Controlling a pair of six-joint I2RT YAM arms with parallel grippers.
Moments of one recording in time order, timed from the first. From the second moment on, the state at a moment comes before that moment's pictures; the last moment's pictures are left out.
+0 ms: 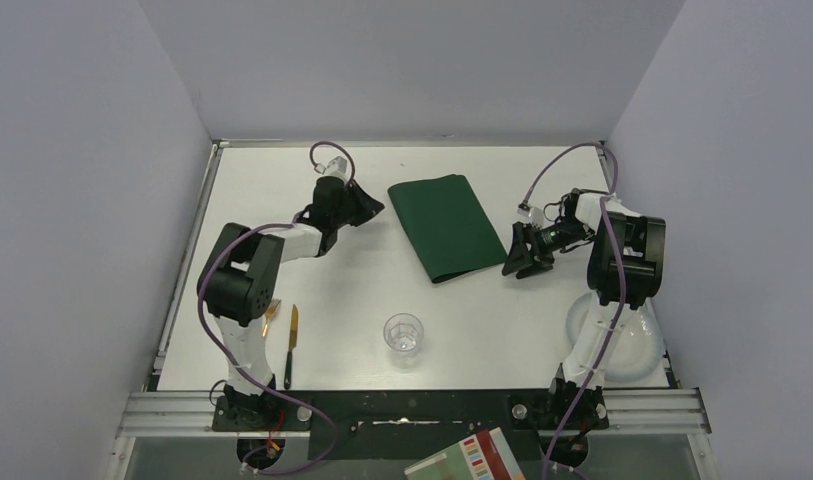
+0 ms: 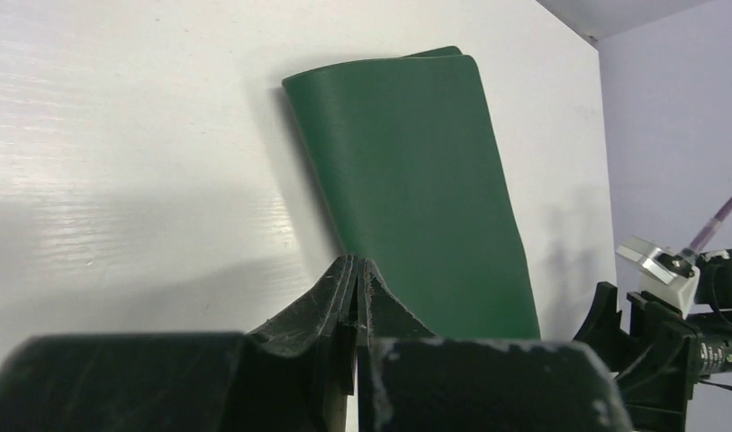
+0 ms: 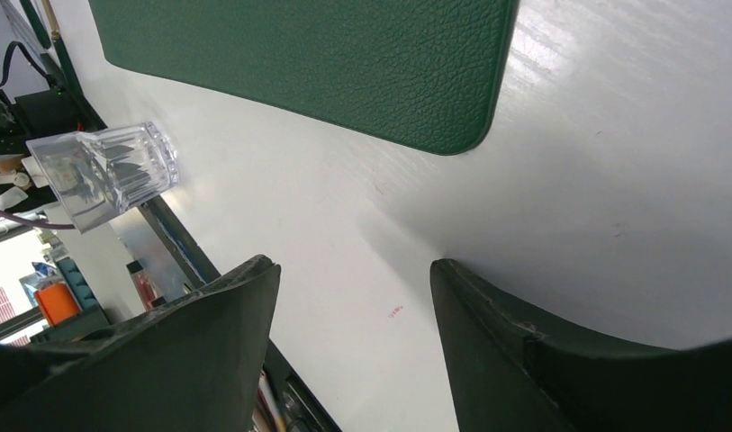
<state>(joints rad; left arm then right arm) -0.36 1.95 1.07 0.45 0.17 -0.81 -0.16 2.05 1.35 -1.06 -0.77 -0.48</state>
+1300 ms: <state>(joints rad) -0.46 2.14 1.13 0.58 0.26 -0.83 -0.16 2.03 1.33 -0.86 -0.75 -0.20</state>
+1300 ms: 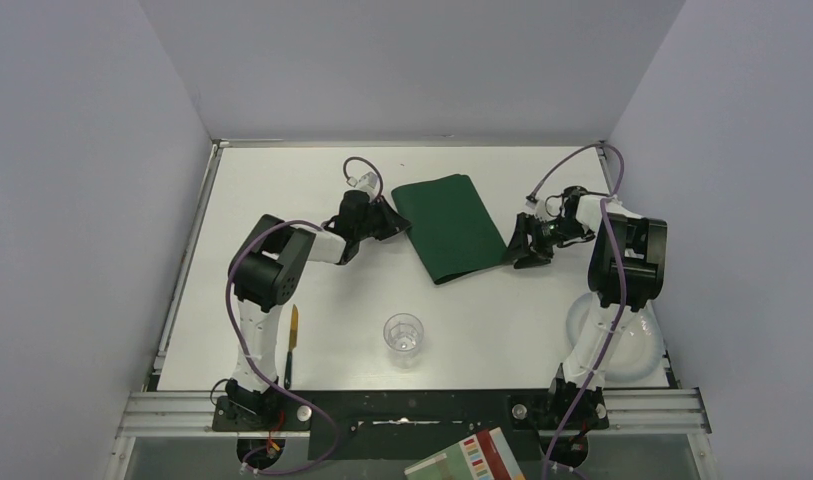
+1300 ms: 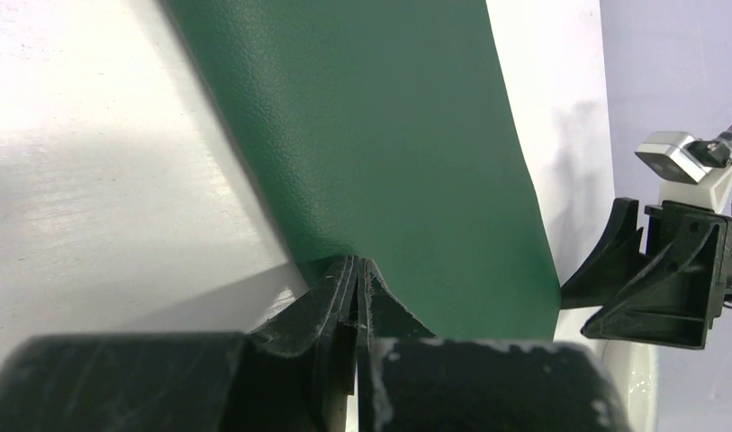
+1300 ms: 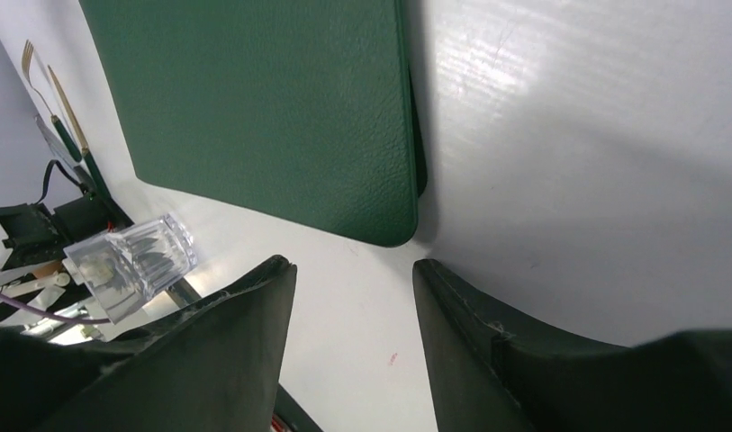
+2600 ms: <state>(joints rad) -0.46 2.14 1.11 0.59 0.26 -0.83 -0.15 2.03 1.35 -0.64 -0.73 -0.22</state>
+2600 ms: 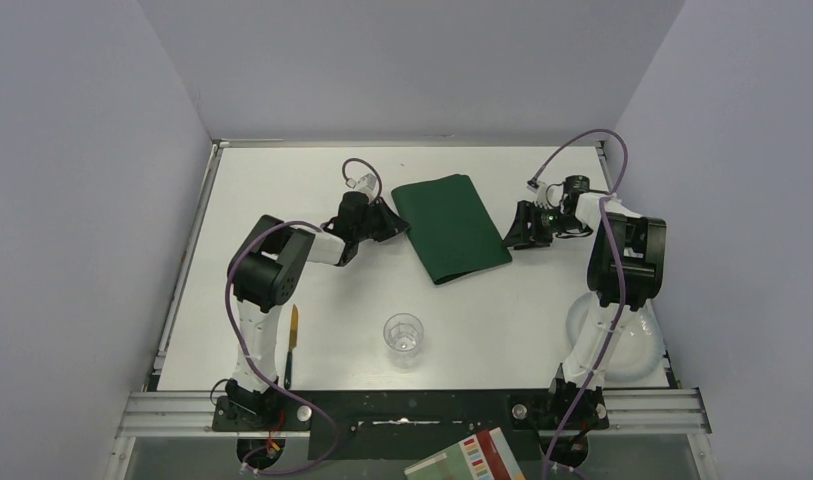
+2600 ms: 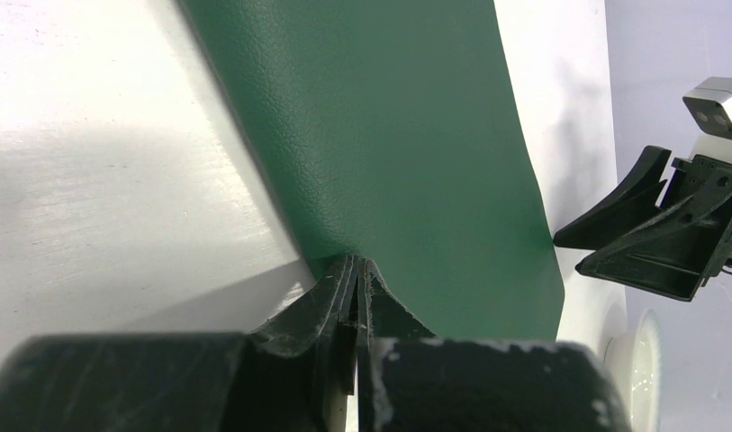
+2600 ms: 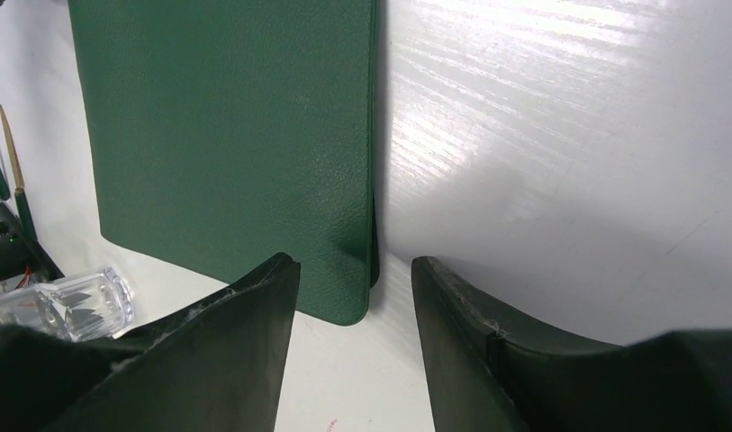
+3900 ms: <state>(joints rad) -0.45 2.13 1.09 0.58 0.24 -0.83 -0.10 2.17 1.41 -1.12 -0.83 -0.32</state>
